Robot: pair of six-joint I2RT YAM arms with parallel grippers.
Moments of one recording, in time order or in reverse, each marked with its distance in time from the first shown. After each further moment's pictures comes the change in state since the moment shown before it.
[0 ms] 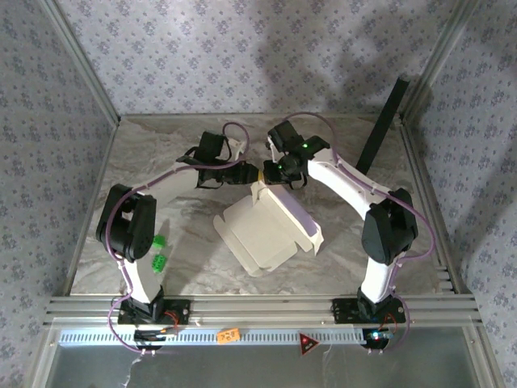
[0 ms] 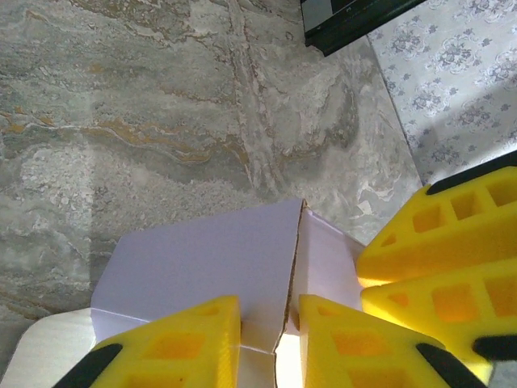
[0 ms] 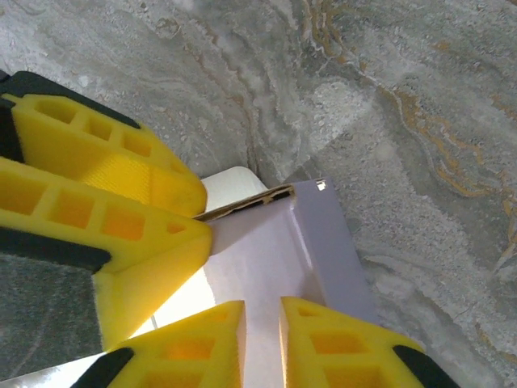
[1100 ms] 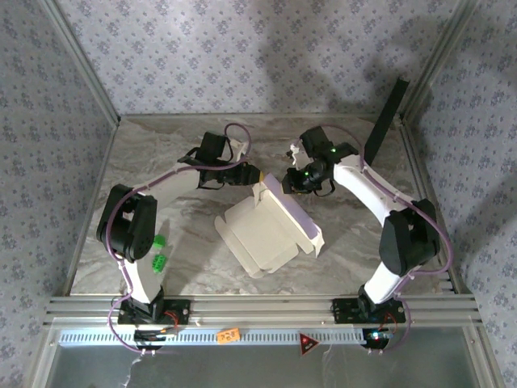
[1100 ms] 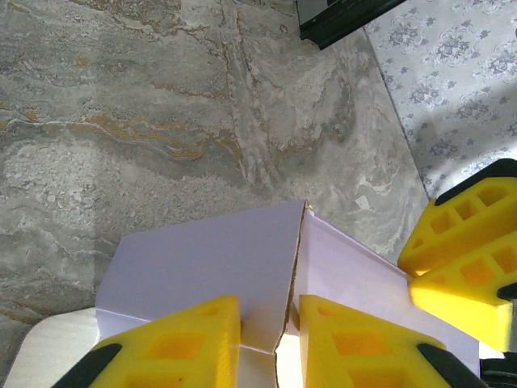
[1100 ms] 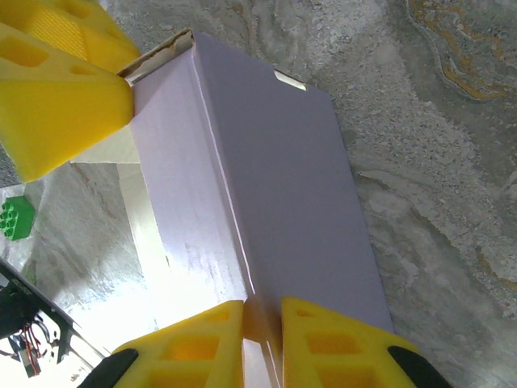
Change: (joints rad) left arm -0.009 0.000 0.000 -0.002 -0.001 0.007; right arm -0.170 -0.150 -0.229 -0.001 -0.283 -0.129
